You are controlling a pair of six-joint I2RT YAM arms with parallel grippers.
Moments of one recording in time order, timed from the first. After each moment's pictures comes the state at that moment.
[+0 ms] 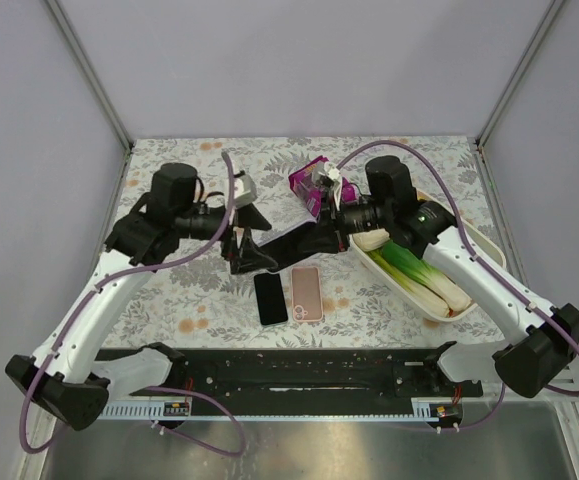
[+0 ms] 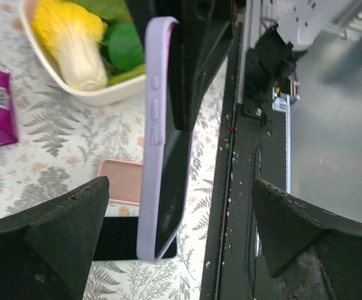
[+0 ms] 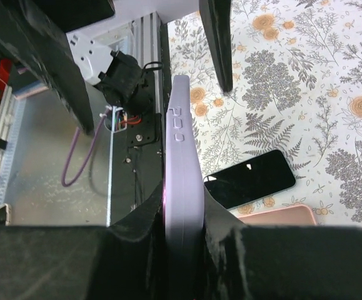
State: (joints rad) left arm -0.52 1.12 1.28 -0.73 0.90 0.27; right arm 0.62 1.31 1.28 -0.42 -0.94 -0.05
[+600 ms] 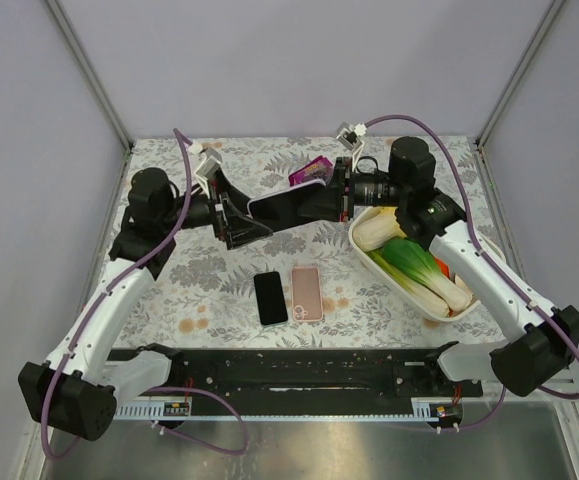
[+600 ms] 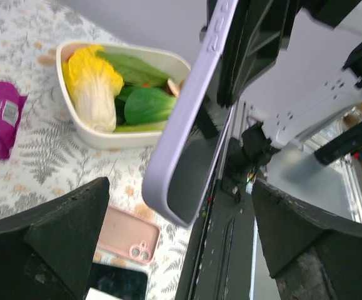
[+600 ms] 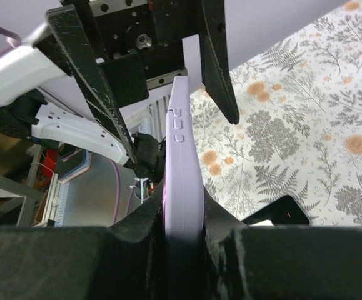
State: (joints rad) left arm -0.28 1.05 1.03 -0.12 1.04 -0.32; right arm 0.52 1.32 1.30 -0.11 -0.94 0.42
